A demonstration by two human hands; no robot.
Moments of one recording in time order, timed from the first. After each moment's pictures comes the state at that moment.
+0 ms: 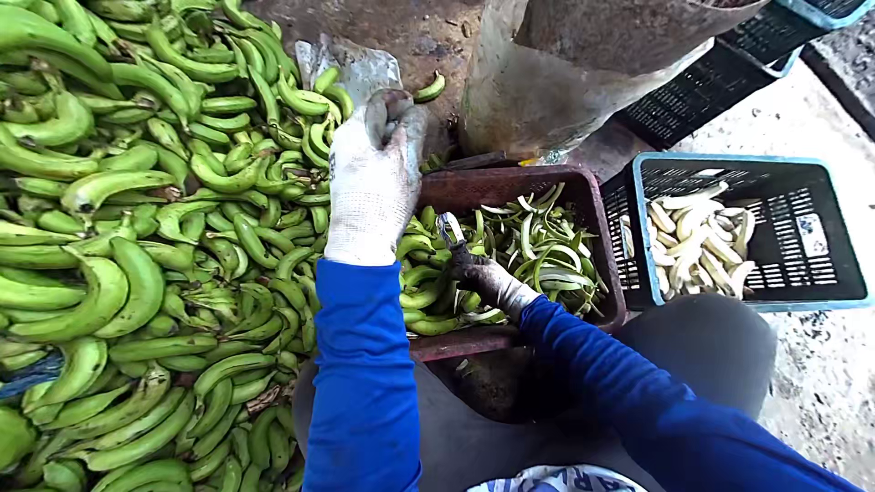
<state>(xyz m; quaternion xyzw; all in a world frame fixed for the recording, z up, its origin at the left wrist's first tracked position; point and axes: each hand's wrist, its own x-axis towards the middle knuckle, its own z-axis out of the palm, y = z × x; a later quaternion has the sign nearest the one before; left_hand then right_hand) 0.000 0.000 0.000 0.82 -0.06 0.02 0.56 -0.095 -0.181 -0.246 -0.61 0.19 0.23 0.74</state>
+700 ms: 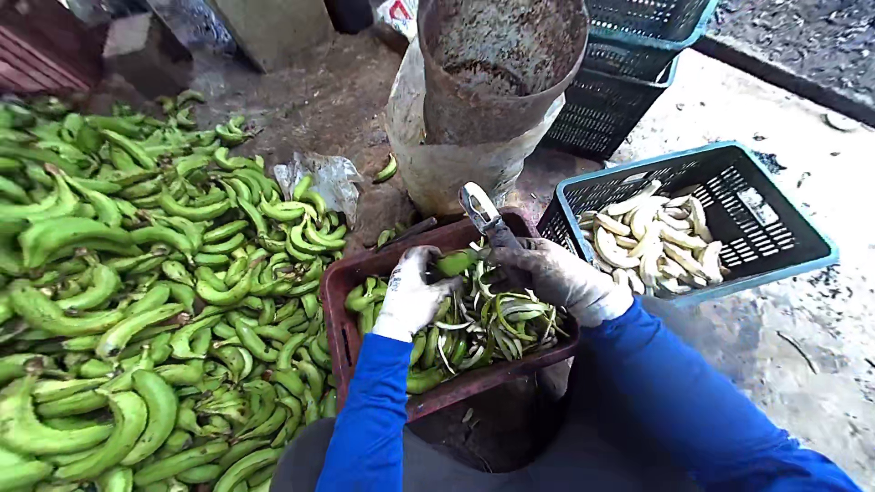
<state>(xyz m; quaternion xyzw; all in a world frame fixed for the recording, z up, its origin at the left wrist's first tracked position) -0.030 -0.087 -0.064 0.88 -0.23 -0.15 0.39 -0.125 -0.320 -0.051 -0.61 0.11 0.10 0.78</state>
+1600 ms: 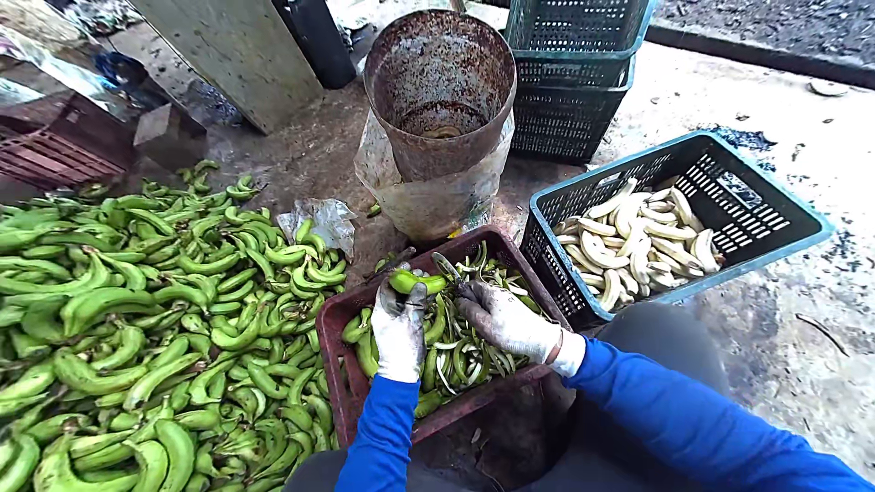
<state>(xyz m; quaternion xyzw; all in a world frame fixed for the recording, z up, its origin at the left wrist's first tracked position) -0.068 -0.120 -0.066 0.73 -0.11 -0.01 0.67 -0.147 -0.294 -0.059 -0.84 0.07 0.06 0.53</state>
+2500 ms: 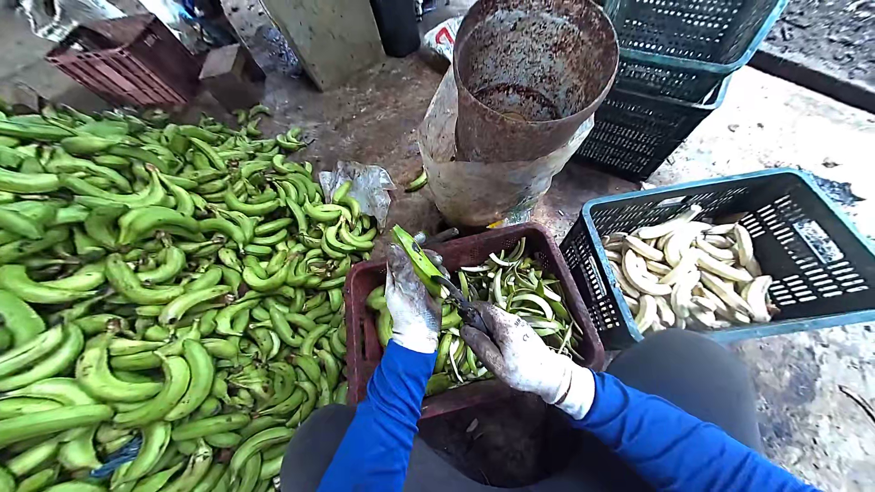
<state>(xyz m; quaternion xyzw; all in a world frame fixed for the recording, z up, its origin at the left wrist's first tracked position) -0.055 -0.105 -0.050 0.50 0.00 -0.02 0.87 -0.167 -0.239 -0.074 -0.88 -0.05 -0.01 0.48</state>
